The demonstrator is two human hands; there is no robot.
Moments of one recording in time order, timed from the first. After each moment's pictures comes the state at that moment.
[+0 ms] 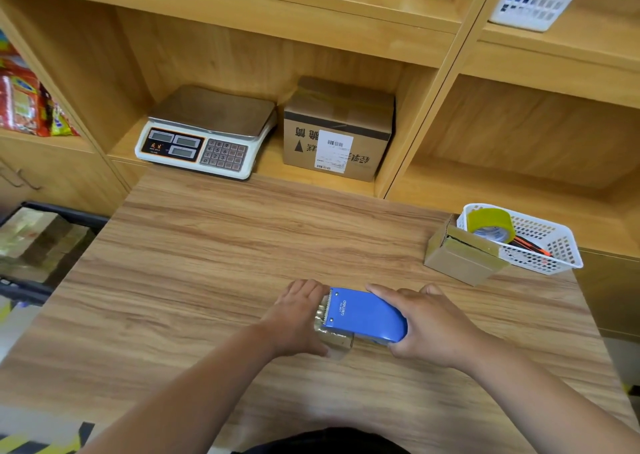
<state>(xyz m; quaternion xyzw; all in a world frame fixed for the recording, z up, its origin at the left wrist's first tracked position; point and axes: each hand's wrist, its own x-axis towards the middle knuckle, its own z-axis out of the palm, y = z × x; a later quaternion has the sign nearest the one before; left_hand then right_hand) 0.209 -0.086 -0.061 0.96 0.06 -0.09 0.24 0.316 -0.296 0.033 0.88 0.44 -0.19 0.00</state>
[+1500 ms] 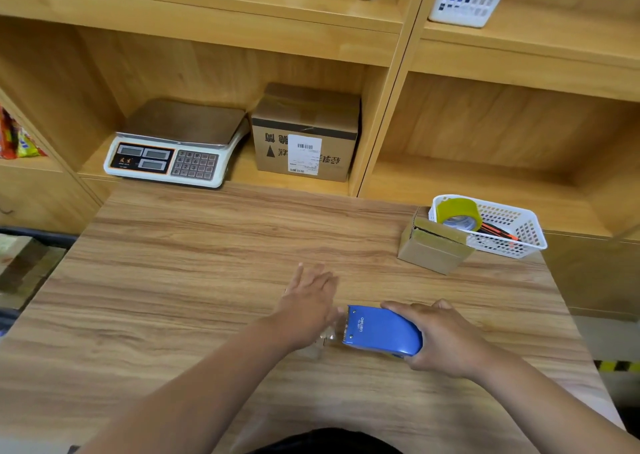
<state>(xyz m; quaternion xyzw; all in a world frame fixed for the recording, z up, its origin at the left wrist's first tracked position) 0.244 -0.140 -0.028 0.98 -0.01 -0.12 0.15 0.327 -0.381 0.007 0.89 0.41 -0.19 -0.03</state>
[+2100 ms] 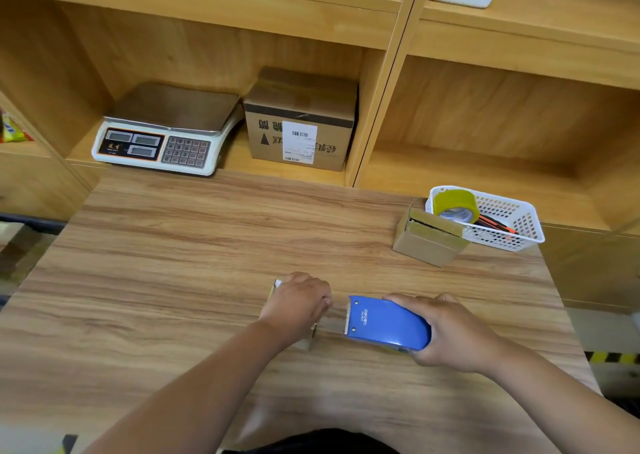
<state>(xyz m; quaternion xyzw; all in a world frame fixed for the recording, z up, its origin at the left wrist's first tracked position) 0.245 -0.145 -0.051 0.97 0.00 0.00 0.23 0.335 -0.395 0.021 0.89 0.40 -0.22 -0.09</state>
